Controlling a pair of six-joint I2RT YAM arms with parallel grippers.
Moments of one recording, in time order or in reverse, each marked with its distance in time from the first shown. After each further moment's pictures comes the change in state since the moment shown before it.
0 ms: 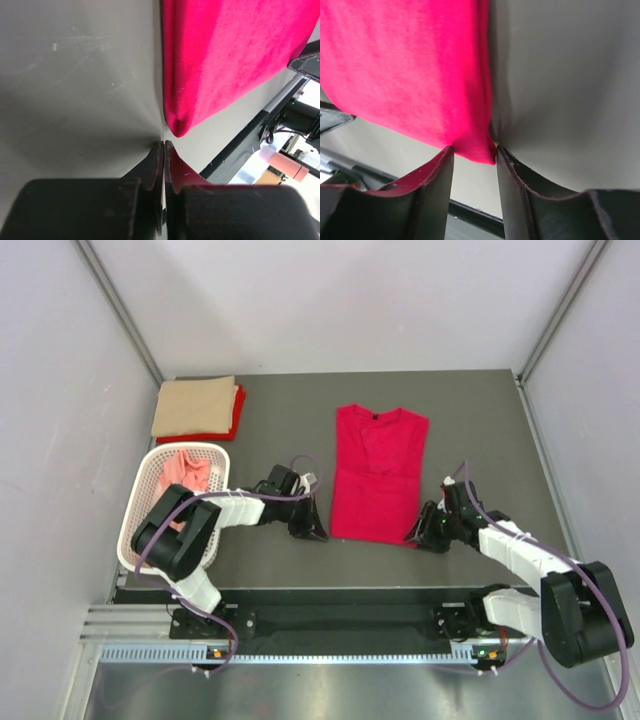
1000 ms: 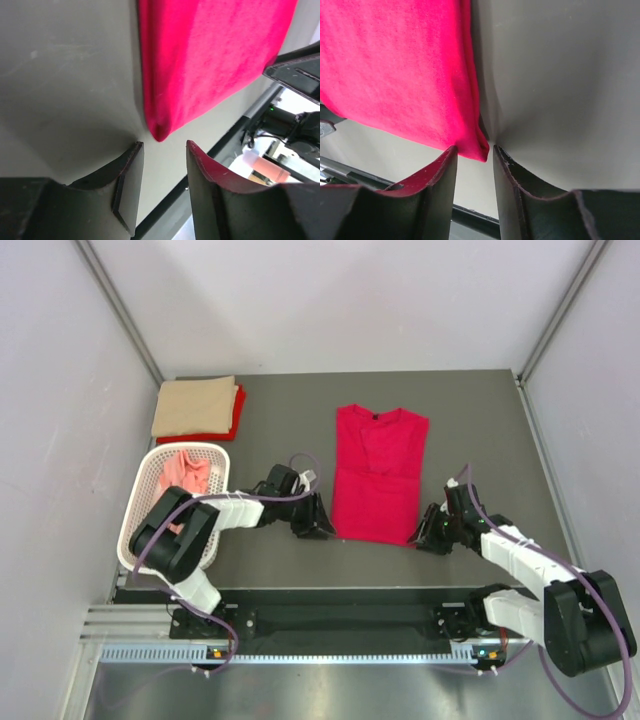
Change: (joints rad) left arm -0.008 -0.032 -0.021 0.069 -0.011 -0.083; right arm -0.001 -0.056 -0.025 -0.021 0.047 0.010
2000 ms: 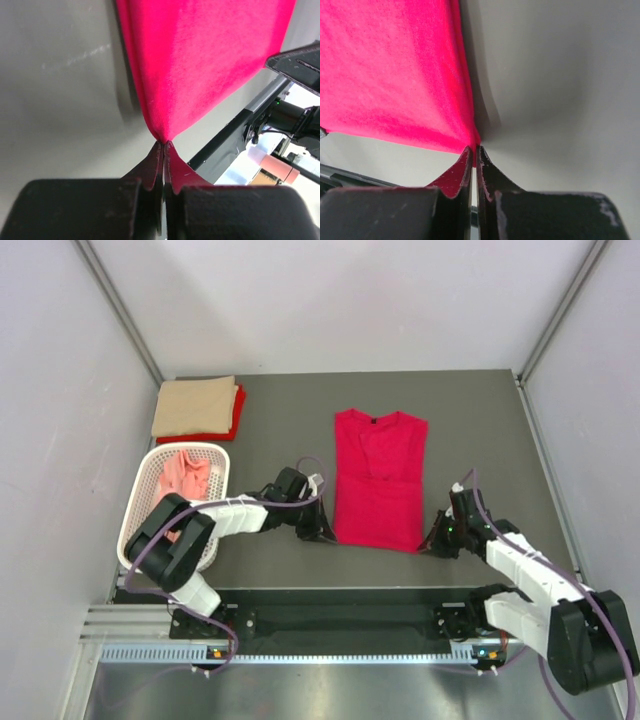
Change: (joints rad) left arm -0.078 -0.032 0.016 -0.045 -0.039 -0.031; right arm -0.024 -0.089 -0.015 -0.100 0.033 -0.039
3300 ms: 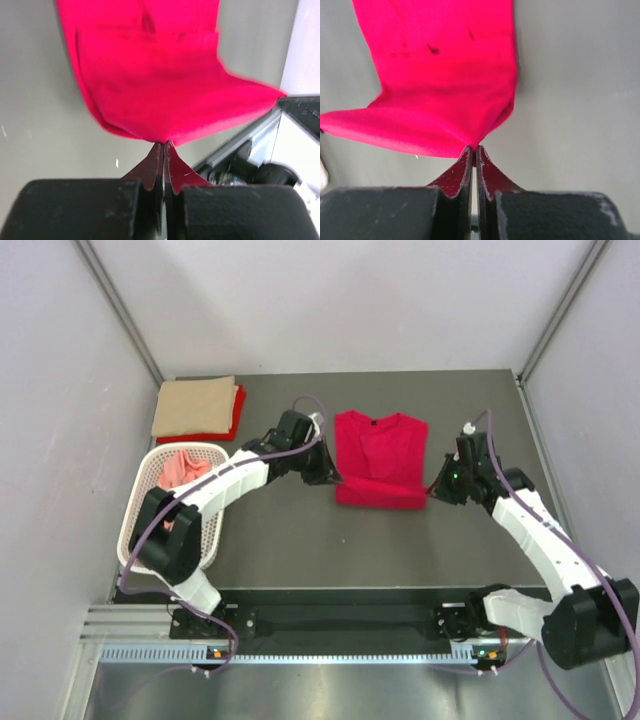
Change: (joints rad) left arm 0.055 0.012 0.475 -0.356 -0.175 0.013; right arm -0.004 0.094 0.478 -0.219 0.179 -0.049
